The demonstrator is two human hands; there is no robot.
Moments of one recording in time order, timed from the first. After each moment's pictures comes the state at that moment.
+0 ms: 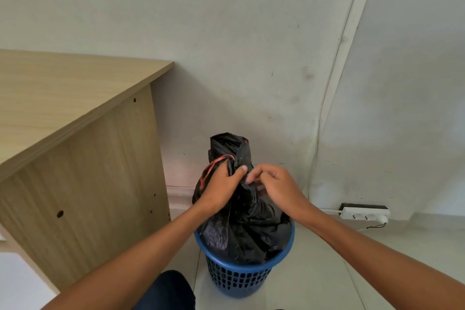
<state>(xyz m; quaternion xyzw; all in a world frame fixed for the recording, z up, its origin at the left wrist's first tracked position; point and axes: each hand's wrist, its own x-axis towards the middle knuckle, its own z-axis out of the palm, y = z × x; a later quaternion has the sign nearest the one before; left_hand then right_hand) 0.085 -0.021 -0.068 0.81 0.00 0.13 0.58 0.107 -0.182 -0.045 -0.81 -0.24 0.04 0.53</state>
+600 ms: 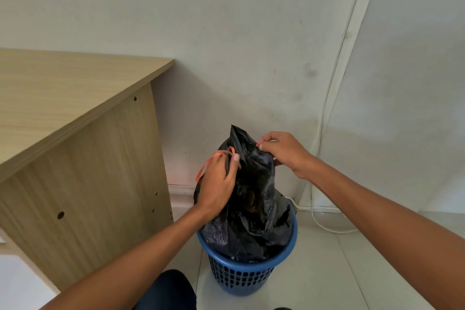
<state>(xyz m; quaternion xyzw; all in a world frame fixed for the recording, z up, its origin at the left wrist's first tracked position) 0.080 -0.016 -0.073 0.84 0.01 0.32 0.43 0.175 -0.173 0.000 -0.82 -0.14 0.10 0.54</state>
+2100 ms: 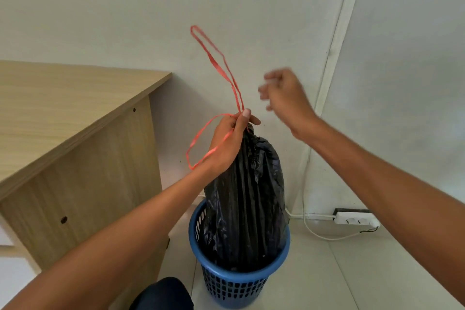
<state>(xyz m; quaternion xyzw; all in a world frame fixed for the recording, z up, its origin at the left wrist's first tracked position) 0.100 -0.033 0.042 0.79 -0.07 0.26 0.55 0.135 -0.162 0.129 -0.79 -0.21 -0.14 0.56</state>
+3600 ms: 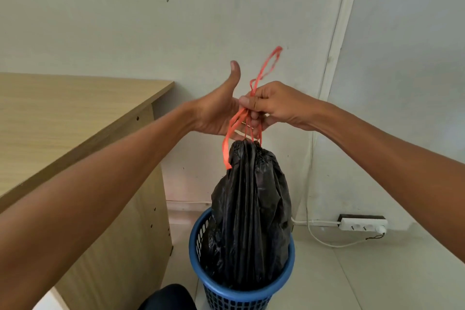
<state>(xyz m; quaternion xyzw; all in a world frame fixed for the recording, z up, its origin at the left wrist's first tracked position) 0.113 0.005 0.146 0.73 -0.13 -0.23 0.63 0.133 -0.173 0.156 -0.78 -0.41 0.11 0.46</state>
